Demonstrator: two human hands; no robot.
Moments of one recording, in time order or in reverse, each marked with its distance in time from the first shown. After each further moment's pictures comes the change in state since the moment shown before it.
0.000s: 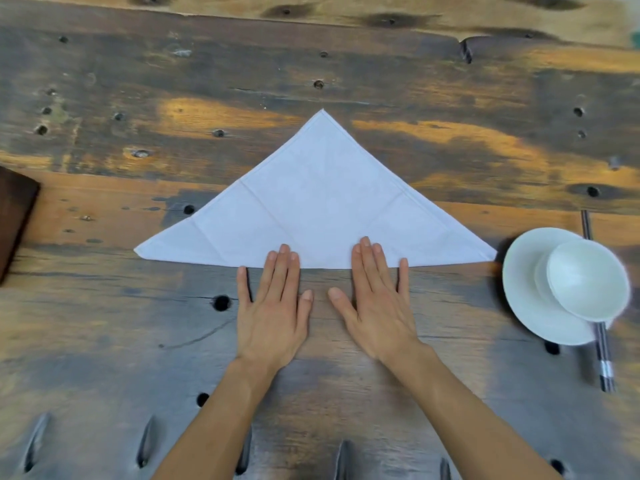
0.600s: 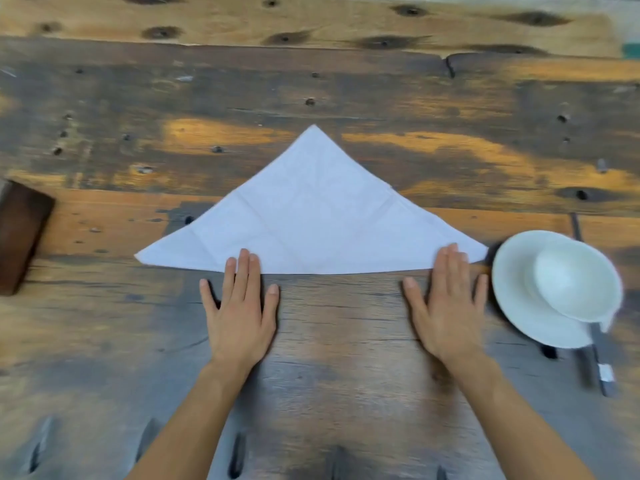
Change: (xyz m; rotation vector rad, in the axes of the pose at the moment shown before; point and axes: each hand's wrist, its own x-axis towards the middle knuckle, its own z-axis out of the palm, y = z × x) left_hand 0.003 -0.024 -0.008 -0.091 -0.015 -0.241; right_hand -0.018 0.107 -0.006 0.017 0.264 0.305
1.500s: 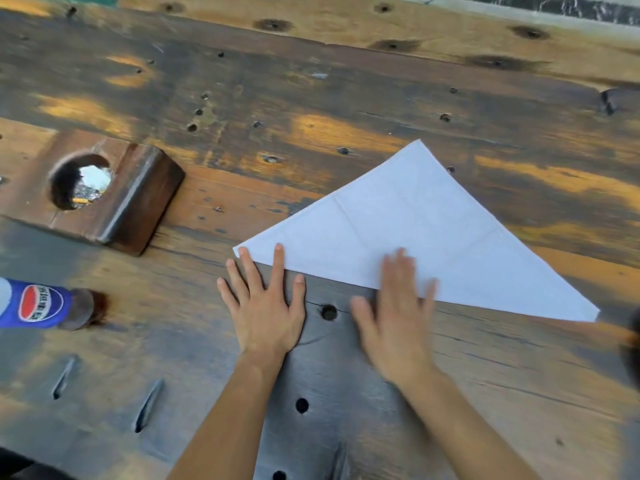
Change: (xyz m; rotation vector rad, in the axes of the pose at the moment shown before) left_hand 0.014 -0.114 -0.025 0.019 0.093 -0.341; right_hand -0.037 -0.235 0.038 0.095 -0.065 -0.400
